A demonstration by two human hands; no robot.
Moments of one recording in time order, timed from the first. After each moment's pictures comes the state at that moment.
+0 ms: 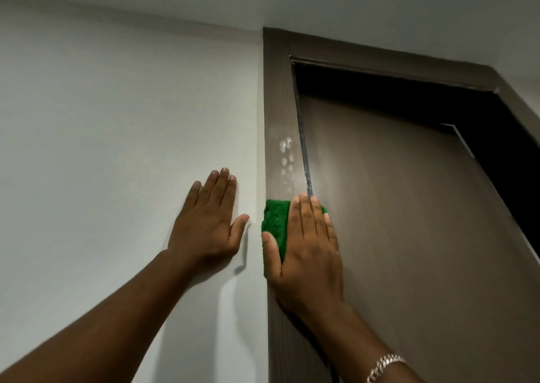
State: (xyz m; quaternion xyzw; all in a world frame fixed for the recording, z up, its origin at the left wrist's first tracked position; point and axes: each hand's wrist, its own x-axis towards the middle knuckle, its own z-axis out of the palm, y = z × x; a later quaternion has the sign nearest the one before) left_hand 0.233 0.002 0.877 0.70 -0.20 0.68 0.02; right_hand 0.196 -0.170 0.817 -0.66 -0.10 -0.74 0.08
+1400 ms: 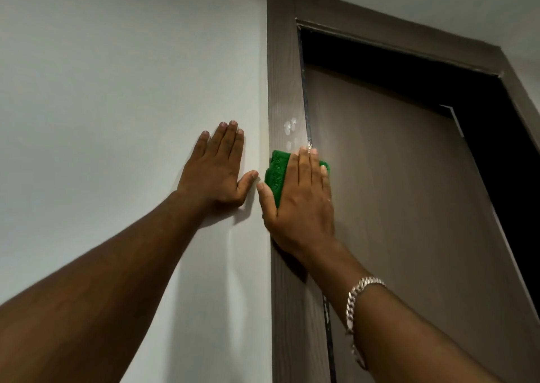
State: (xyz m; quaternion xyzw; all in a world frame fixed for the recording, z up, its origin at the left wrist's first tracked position) left_hand 0.235 0.002 0.942 0.71 -0.21 0.67 -0.03; right_hand 0.185 -0.162 0.877 -0.71 -0.07 -0.70 0.07
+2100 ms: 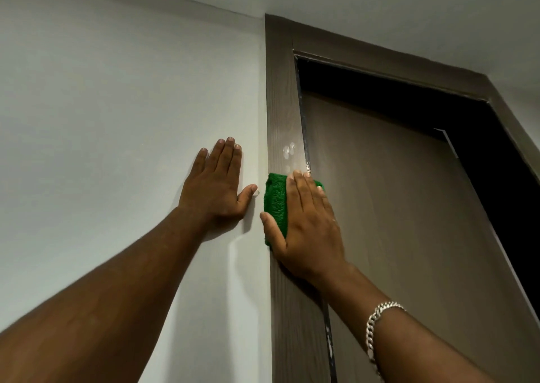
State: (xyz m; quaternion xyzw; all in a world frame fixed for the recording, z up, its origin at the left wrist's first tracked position) left_hand 0.237 0.000 0.958 0.70 -0.19 0.69 0.00; right_hand 0.192 -0.176 0.888 -0.71 -0.10 -0.70 0.00
